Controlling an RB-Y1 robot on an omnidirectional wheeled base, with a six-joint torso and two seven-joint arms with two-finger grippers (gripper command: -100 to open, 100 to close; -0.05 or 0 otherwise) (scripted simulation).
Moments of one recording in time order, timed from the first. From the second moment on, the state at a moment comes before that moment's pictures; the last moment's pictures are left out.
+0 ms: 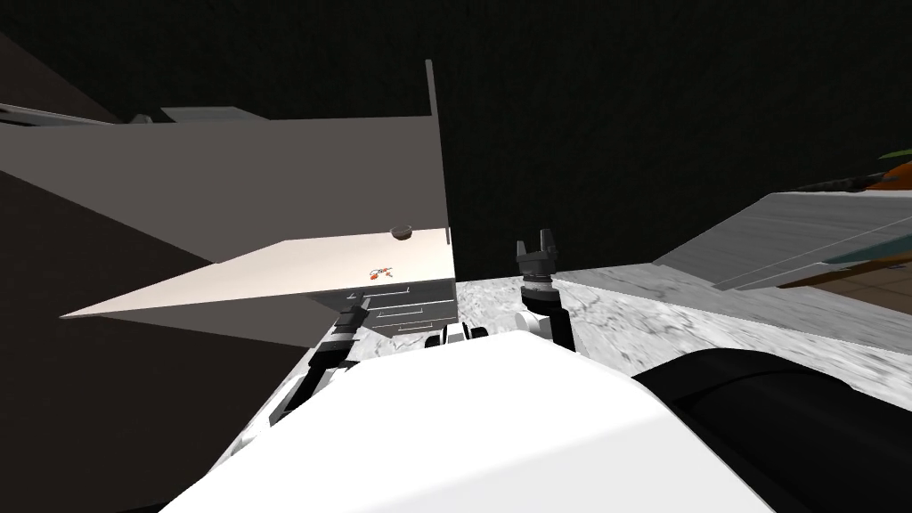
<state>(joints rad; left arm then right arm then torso) 0.47 0.53 0.12 -1.59 0.02 -0.61 0.37 0.53 -0.03 -0.03 -2.37 -0.09 -0.46 -0.02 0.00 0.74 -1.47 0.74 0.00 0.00</state>
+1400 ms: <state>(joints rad) 0.48 0.55 0.12 -1.60 0.02 -0.60 0.38 0.53 -0.03 -0.03 -2.37 -0.09 -0.46 -0.02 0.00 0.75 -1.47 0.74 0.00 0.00</state>
